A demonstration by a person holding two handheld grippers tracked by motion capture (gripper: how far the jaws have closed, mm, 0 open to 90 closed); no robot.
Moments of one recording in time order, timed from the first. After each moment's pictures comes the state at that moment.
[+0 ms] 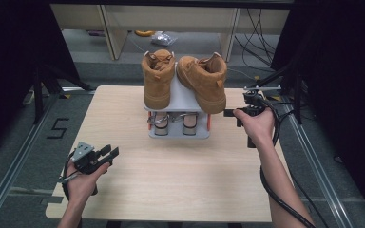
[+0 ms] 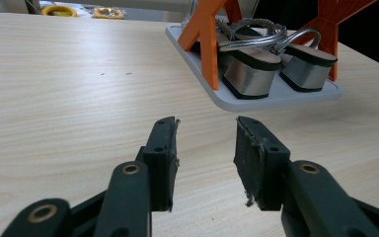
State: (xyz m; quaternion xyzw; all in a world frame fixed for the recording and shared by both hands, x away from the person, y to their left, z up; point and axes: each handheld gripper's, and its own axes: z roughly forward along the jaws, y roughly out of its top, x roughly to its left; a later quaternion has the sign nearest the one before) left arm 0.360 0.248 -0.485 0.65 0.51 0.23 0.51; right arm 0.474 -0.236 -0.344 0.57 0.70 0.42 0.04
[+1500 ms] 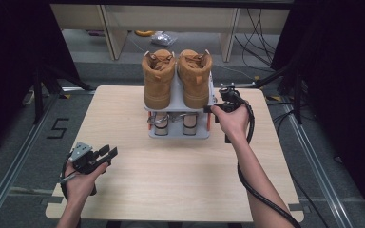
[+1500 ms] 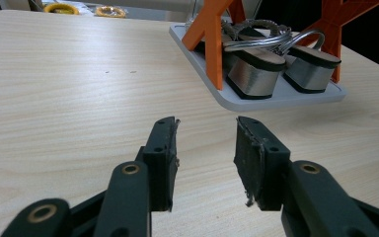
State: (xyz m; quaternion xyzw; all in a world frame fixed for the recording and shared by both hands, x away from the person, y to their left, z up) left arm 0.360 0.253 -0.485 0.65 0.52 0.23 0.51; right arm 0.491 -0.178 -0.349 0.56 0.71 0.42 0.05
